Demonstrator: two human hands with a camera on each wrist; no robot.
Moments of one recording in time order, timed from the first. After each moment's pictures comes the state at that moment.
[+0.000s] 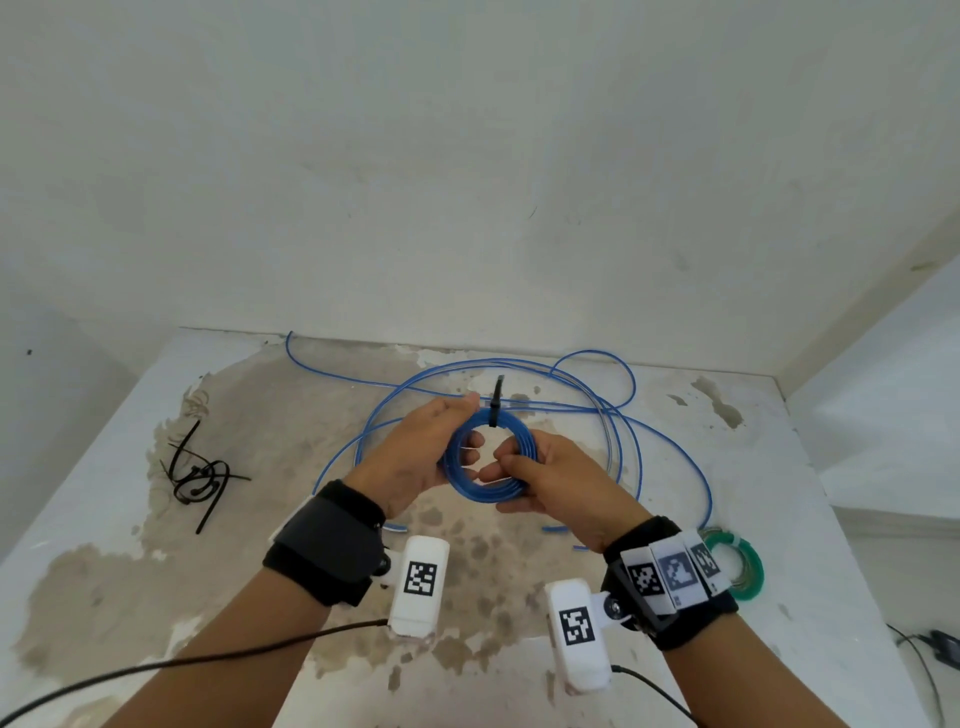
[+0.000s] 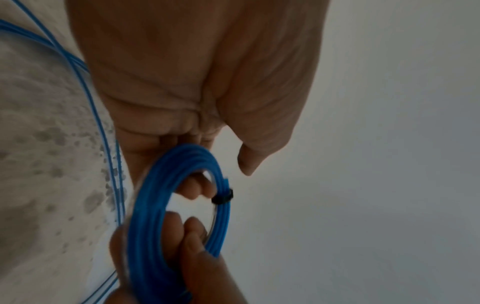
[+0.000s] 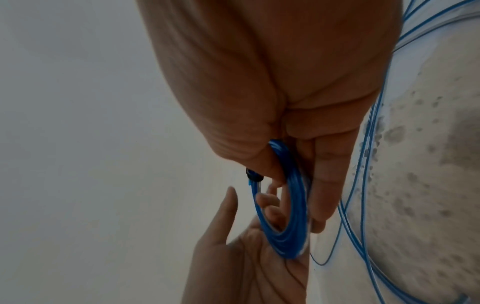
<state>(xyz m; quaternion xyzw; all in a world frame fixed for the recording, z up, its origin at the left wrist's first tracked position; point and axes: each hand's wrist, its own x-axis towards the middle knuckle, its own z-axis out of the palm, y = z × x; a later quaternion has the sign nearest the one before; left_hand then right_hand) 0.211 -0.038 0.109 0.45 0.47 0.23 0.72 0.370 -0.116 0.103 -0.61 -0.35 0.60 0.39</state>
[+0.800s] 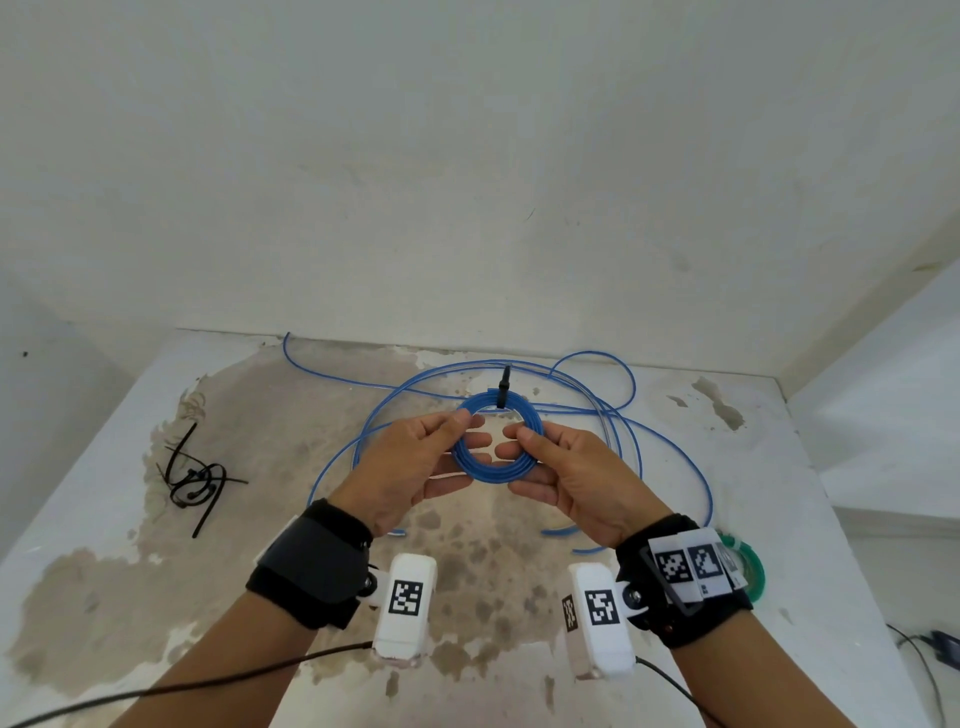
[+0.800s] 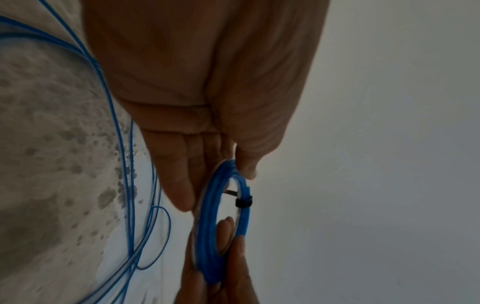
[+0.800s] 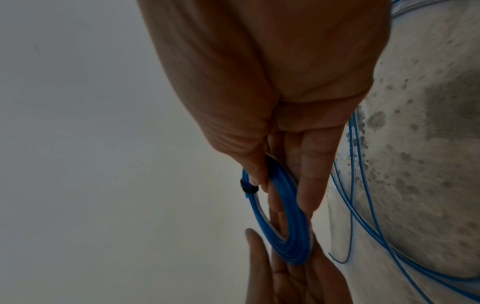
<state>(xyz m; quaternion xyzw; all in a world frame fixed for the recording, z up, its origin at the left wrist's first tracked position) 0.200 -0.044 0.108 0.45 0.45 0.25 0.73 0.390 -0.111 0.101 -0.53 -0.24 0.66 0.48</state>
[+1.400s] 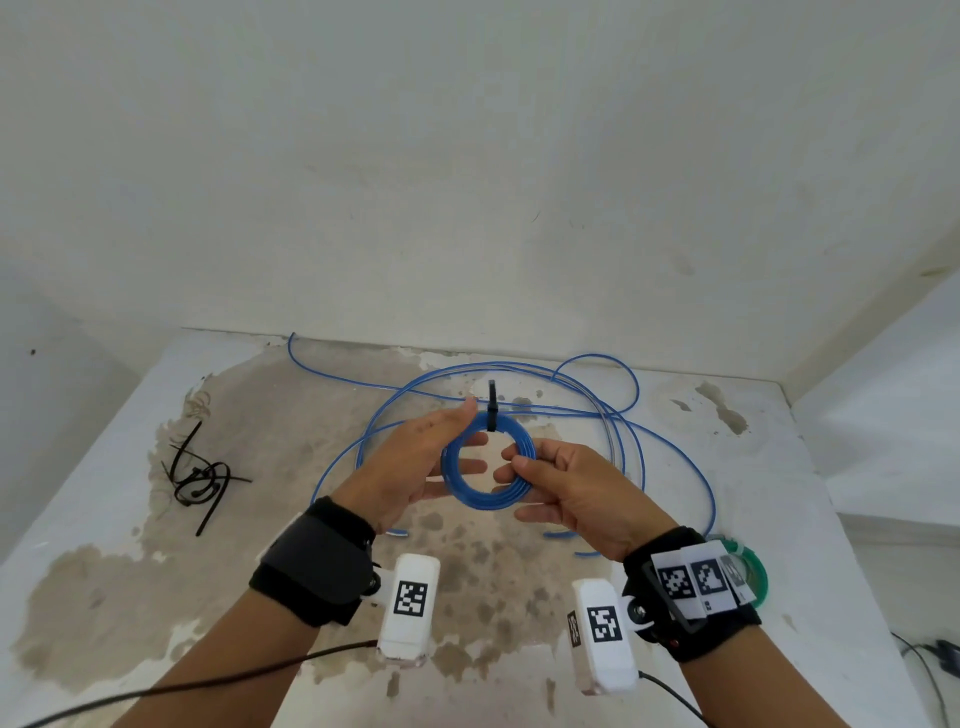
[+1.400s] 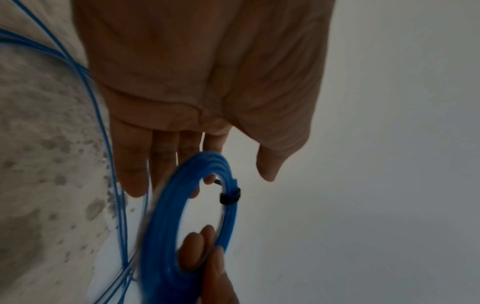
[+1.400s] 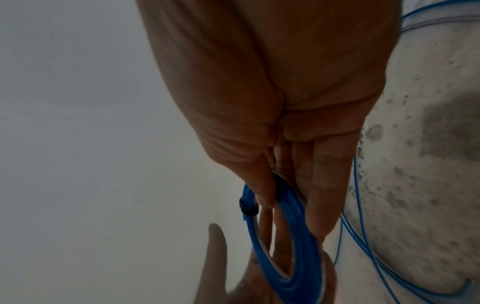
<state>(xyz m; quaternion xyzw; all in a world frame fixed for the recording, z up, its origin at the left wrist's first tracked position) 0.199 -0.044 0.117 0.48 0.46 0.22 0.71 0.389 -0.121 0.098 -0.55 -0.31 0.65 0.42</state>
